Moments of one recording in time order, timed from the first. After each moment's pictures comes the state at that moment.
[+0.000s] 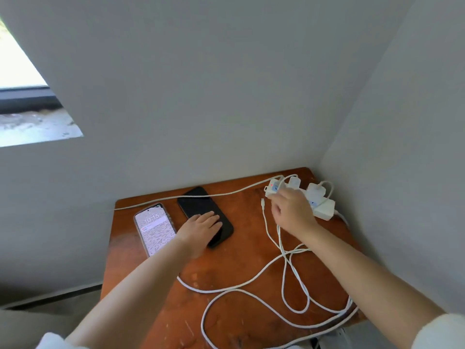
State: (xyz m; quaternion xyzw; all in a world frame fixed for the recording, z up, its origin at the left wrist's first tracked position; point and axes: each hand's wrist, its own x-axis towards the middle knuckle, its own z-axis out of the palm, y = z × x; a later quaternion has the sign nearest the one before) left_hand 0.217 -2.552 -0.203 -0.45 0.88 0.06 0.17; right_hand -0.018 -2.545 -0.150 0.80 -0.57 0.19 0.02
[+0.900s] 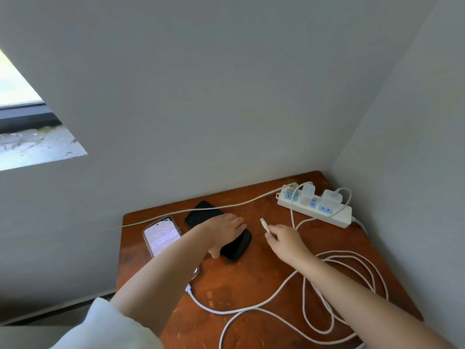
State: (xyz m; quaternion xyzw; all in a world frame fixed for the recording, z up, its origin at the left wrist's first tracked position) left_hand 0.196 -2.605 -0.188 -0.27 0.92 0.03 0.29; right_hand 0.029 -2.536 -0.179 0.65 -0.69 0.11 -0.29
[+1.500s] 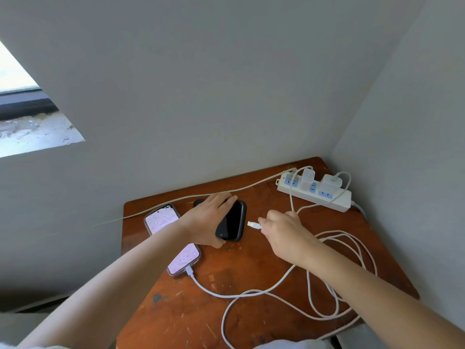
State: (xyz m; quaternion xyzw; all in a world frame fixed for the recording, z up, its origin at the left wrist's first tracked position) left_hand 0.233 -2.581 -0.167 -0.42 0.89 0.16 0.06; right_hand 0.042 -2.506 -0.142 0.81 -0.57 0.05 -0.13
